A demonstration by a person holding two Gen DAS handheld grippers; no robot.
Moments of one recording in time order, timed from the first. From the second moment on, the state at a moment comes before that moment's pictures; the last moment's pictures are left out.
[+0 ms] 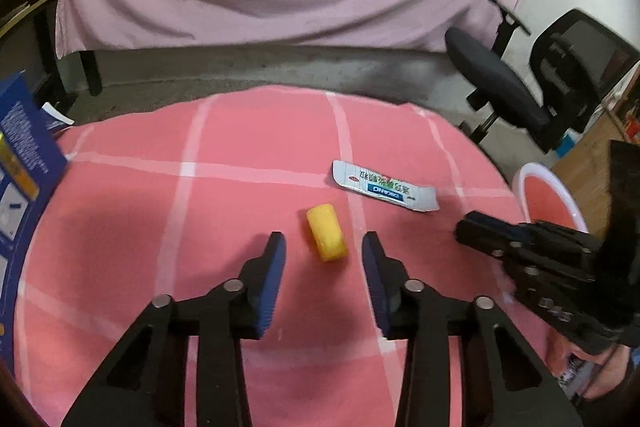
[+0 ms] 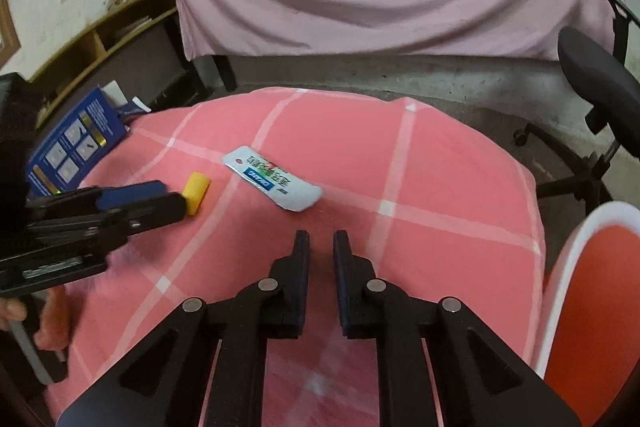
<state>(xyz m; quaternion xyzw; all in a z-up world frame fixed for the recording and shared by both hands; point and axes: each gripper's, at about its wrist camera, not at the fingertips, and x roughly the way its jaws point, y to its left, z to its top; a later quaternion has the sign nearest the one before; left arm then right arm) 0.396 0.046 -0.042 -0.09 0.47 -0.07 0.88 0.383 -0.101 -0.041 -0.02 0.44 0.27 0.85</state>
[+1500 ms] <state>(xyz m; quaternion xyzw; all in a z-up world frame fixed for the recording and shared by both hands) 0.348 0.089 -0.041 -0.11 0.44 -0.04 0.89 0.388 -0.042 -0.050 -0.10 0.43 0.32 0.84</state>
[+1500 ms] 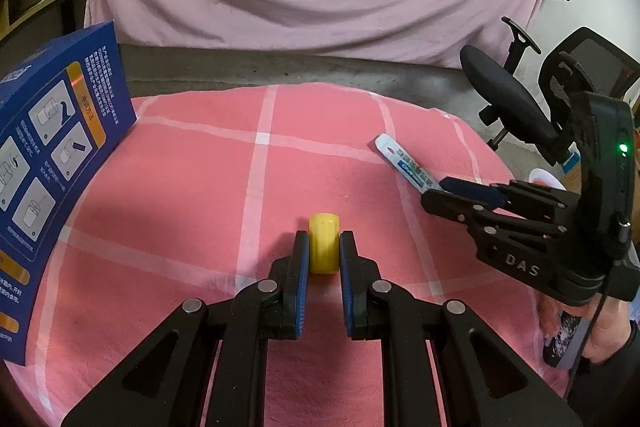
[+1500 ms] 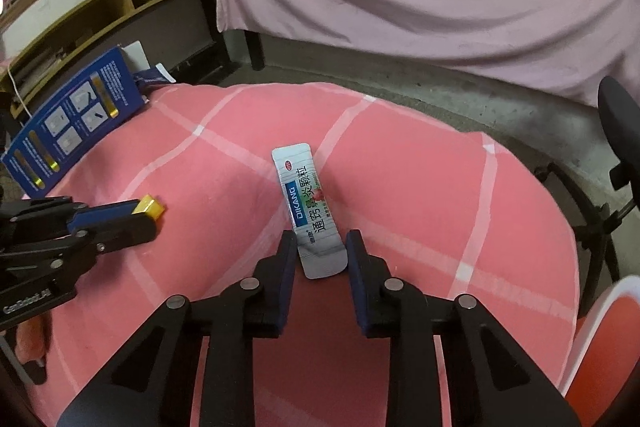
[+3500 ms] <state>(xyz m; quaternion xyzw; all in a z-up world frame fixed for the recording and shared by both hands) 0.289 -0.237 0.061 0.02 0.10 -0.24 0.96 0.219 -0.361 0.049 0.08 0.07 0.02 0.99</state>
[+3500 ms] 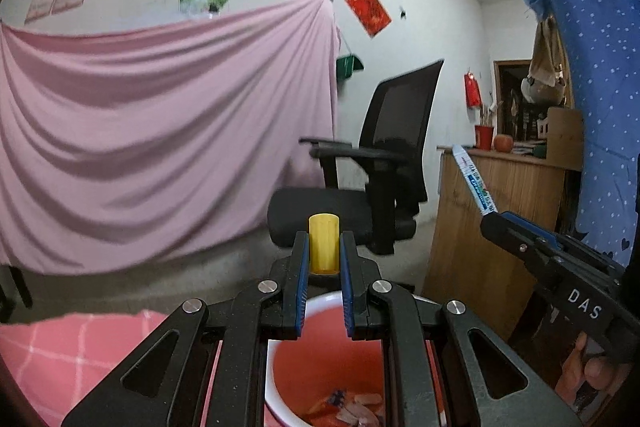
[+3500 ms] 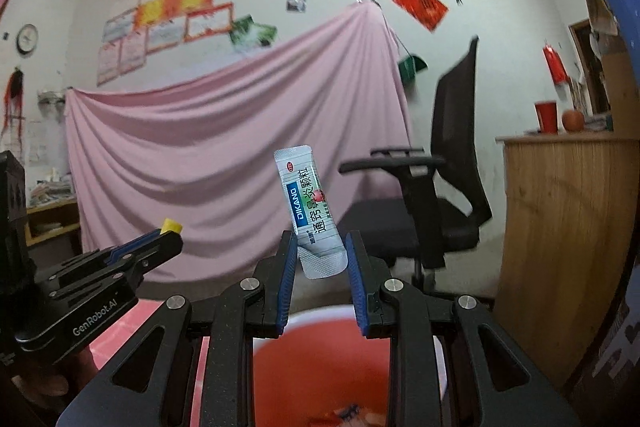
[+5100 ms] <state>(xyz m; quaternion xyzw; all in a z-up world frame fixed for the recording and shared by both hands) 0.347 -0.218 0.012 0.01 0.33 -0.22 0.92 0.266 -0.362 0.002 0.12 0.28 0.01 0.95</state>
